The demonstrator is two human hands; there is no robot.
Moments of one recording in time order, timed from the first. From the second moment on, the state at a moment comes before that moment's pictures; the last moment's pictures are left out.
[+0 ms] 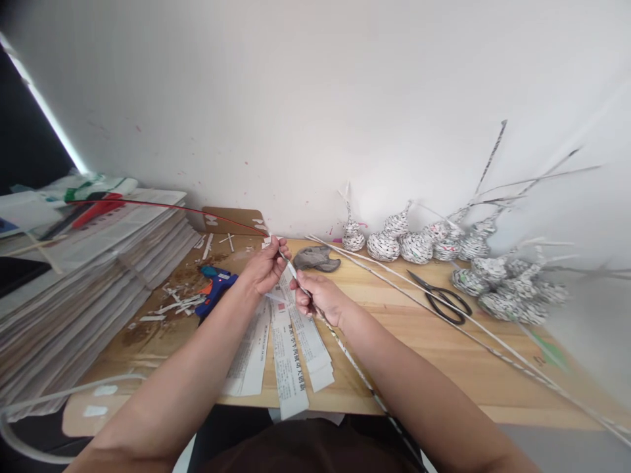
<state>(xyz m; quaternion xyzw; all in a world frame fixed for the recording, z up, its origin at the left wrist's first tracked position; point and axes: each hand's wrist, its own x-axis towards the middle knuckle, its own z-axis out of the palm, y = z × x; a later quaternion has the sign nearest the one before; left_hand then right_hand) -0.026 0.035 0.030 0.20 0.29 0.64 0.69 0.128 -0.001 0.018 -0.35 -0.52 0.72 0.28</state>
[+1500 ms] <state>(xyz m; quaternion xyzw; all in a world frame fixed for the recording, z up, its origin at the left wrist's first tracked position) -0.024 0.037 0.026 0.20 0.30 0.63 0.69 0.120 0.006 0.020 -0.40 -0.62 0.60 0.31</state>
